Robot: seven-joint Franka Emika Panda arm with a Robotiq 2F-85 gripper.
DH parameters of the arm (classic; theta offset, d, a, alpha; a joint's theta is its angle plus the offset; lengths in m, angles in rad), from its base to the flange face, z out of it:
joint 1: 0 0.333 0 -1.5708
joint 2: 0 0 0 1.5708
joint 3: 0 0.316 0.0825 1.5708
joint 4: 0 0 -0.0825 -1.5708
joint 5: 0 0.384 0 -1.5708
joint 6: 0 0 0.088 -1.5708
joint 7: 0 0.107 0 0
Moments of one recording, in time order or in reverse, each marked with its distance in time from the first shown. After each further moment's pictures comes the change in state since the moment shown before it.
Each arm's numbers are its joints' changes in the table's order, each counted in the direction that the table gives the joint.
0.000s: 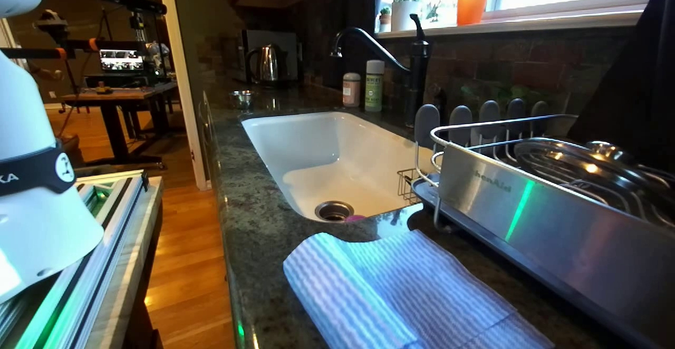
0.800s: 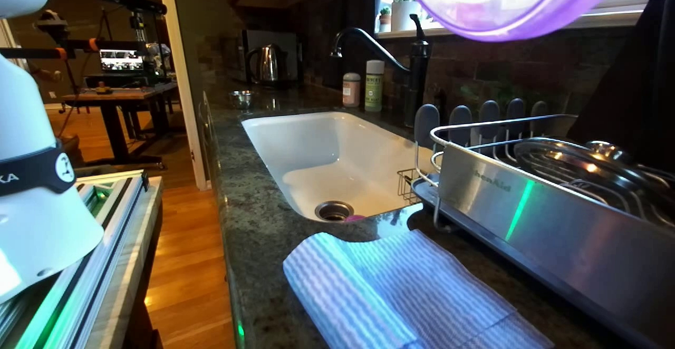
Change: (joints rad) arm -0.069 0.261 -0.152 0.142 0.102 0.243 0.067
